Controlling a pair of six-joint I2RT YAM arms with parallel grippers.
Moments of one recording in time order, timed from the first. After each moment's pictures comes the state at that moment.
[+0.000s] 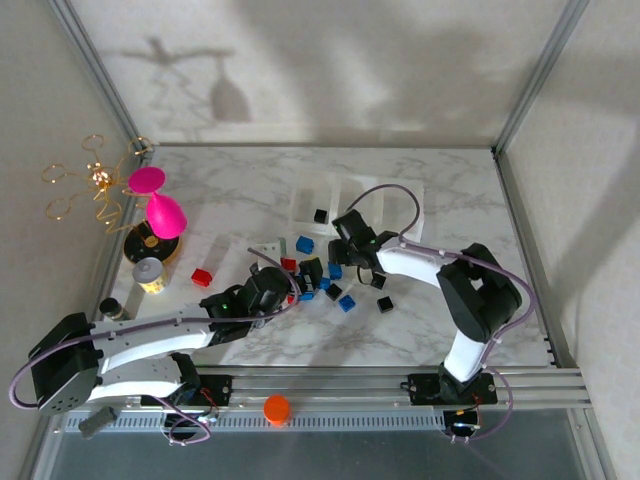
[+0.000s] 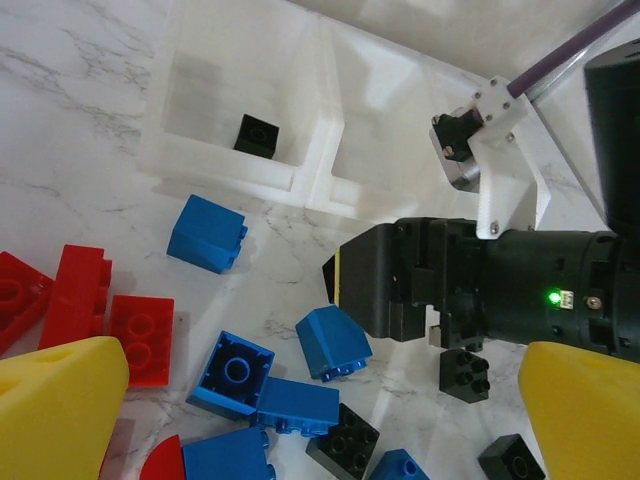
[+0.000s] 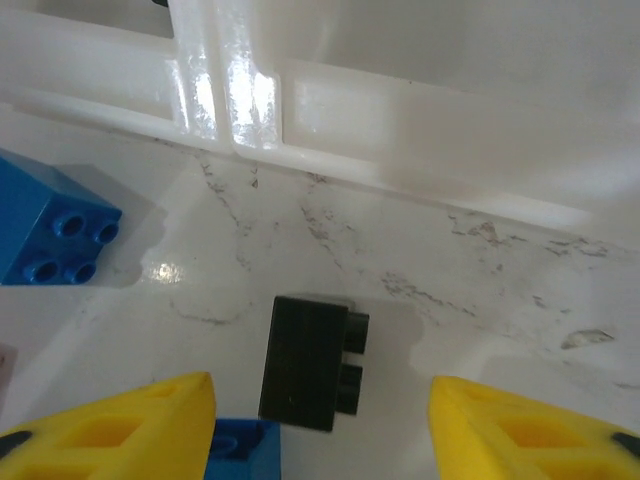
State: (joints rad) left arm -1.00 1.15 0.57 0.12 -0.56 -0.77; right arm 0.71 1.76 1.04 -0.27 0.17 0.51
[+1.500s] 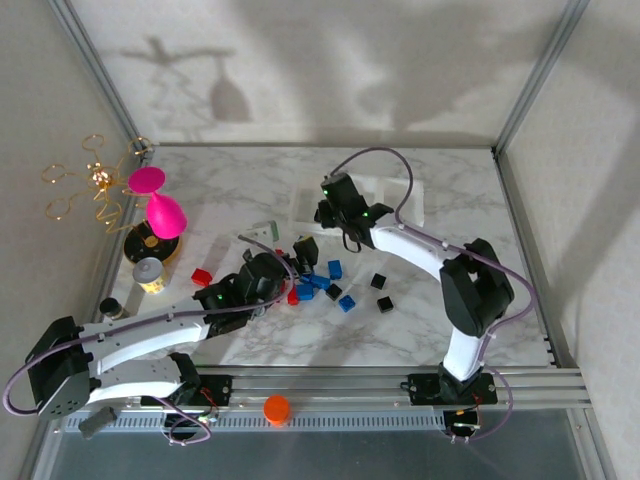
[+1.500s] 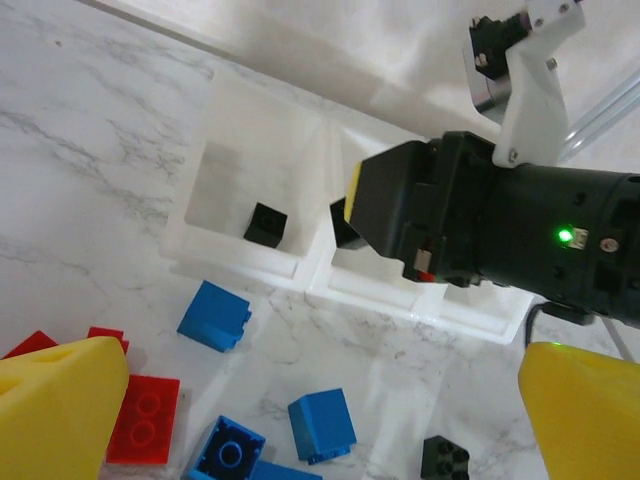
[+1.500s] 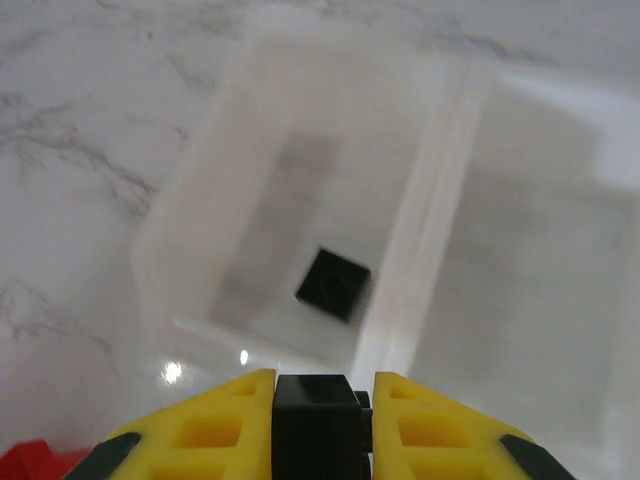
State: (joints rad) left arm -0.94 1.12 0.68 0.07 -0.63 -0.76; right arm 0.71 1.82 1.36 -0.27 0.23 0.38
